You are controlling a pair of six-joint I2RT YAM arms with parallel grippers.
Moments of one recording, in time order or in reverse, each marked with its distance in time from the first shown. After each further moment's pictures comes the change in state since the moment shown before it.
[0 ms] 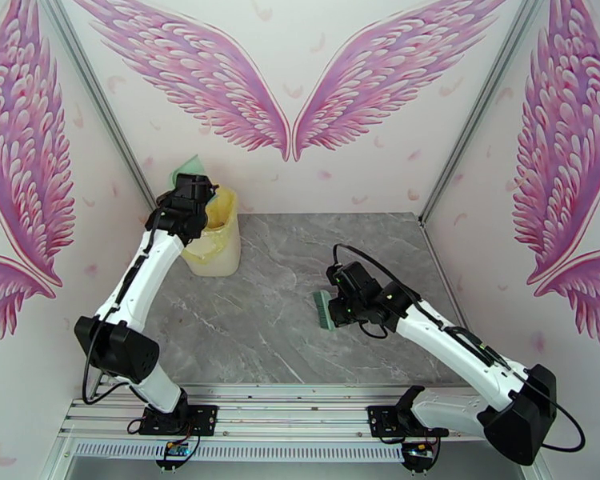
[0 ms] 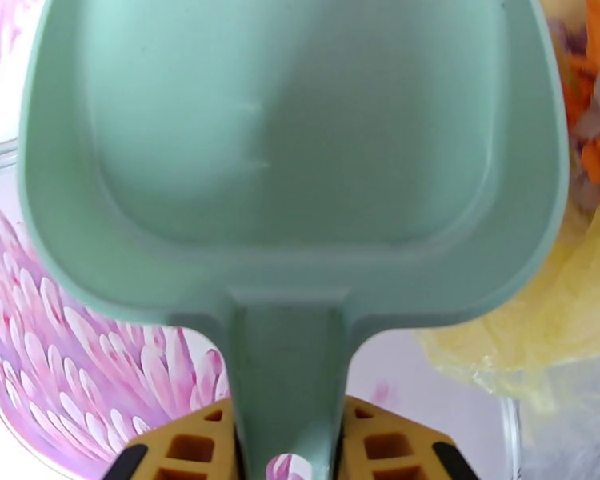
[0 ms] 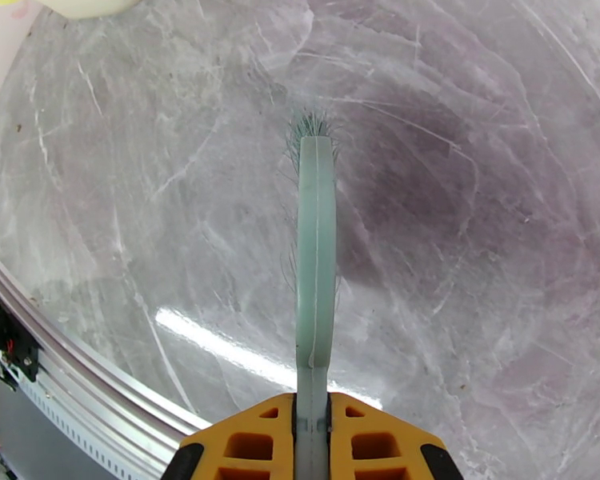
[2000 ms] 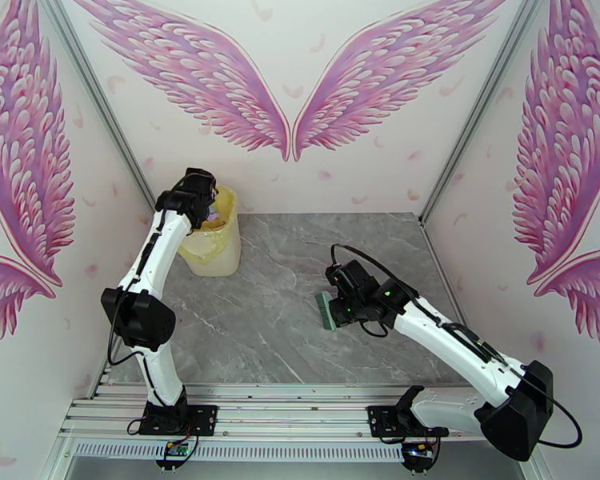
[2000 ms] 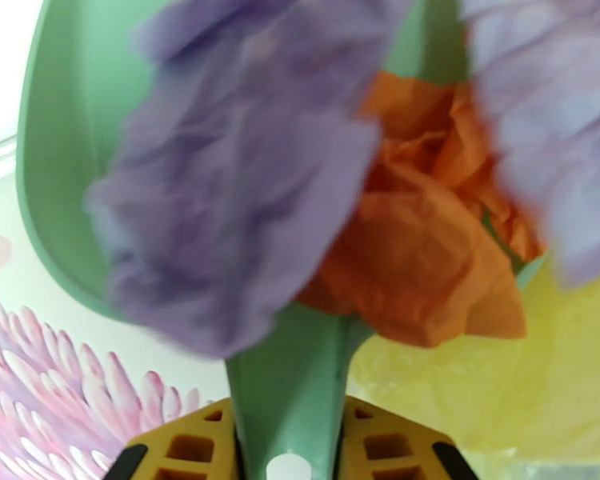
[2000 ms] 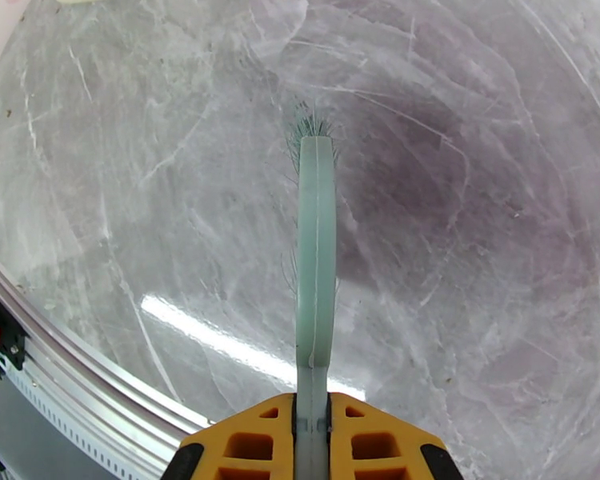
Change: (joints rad) left arm 0.071 0.281 0.194 -0.228 -0.037 0.015; right arm 0.000 0.034 0.026 -0.041 0.007 -0.043
